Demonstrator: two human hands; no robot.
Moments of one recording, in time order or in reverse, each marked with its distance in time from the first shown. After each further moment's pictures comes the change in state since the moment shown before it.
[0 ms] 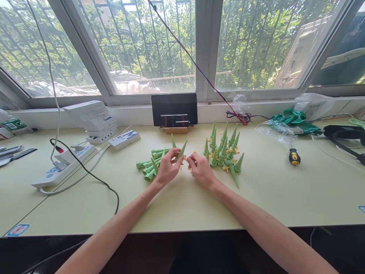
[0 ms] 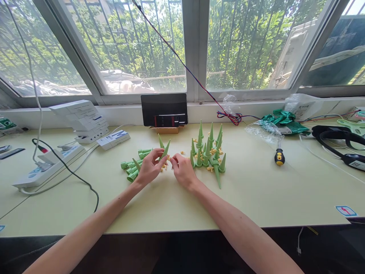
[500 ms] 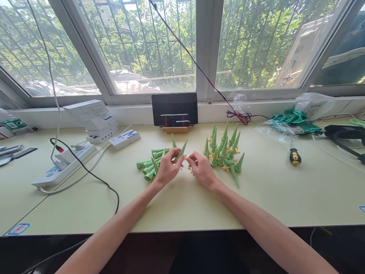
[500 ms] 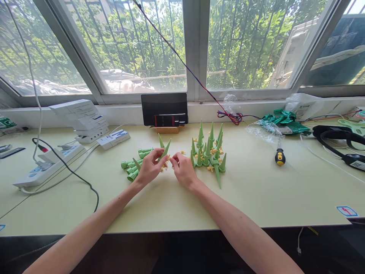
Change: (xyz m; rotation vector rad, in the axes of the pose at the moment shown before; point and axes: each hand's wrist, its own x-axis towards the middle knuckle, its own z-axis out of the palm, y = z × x) left_hand 0.000 0.003 0.000 -0.018 0.004 -0.021; right_hand 0.000 -0.001 -0.001 0.030 0.019 -0.005
